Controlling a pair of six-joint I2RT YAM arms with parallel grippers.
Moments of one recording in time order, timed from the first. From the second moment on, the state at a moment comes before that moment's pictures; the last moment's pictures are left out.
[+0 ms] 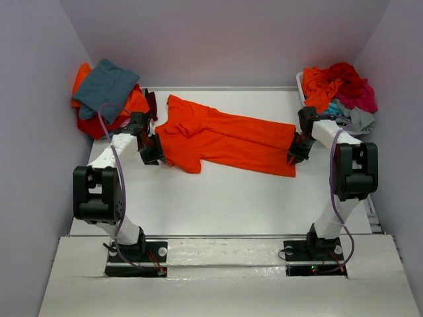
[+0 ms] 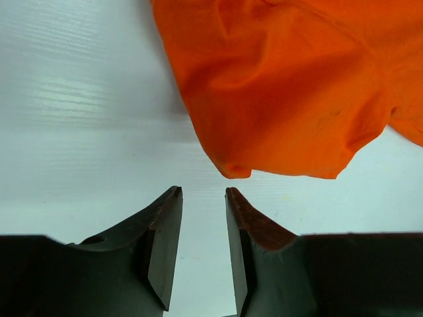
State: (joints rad) left arm -0.08 1.59 1.10 -0.68 0.16 -0.37; right arm 0.01 1.84 1.31 -0.85 -0.05 0.51
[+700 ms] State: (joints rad) left arm -0.08 1.81 1.44 -0.65 0.10 -0.38; right arm 0.07 1.93 1.33 -0.85 -0.13 0.51
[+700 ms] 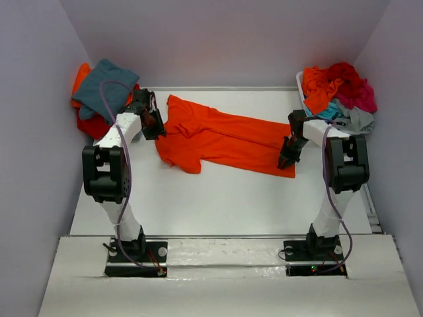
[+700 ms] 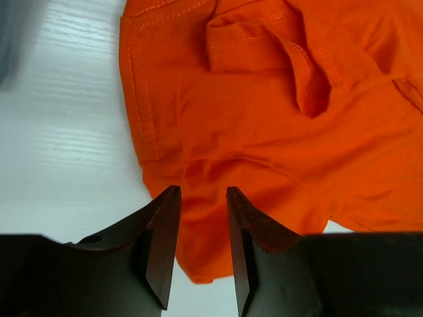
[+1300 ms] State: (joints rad) left arm -0.12 2.12 1.59 -0.60 0.14 -0.38; right arm 0.11 1.95 1.33 -0.85 -0.17 0.52
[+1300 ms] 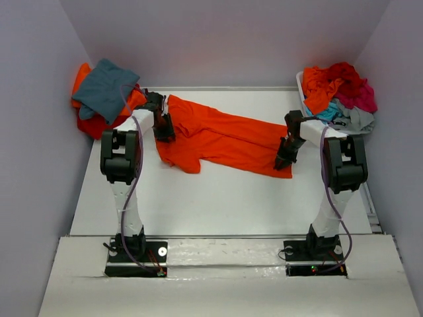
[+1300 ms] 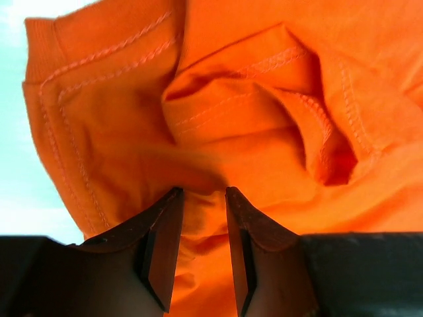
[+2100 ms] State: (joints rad) left arm -0.13 2.28 1.87 -0.78 0.06 -0.38; right arm 0.05 2.03 1.44 -0.96 -0.09 0.61
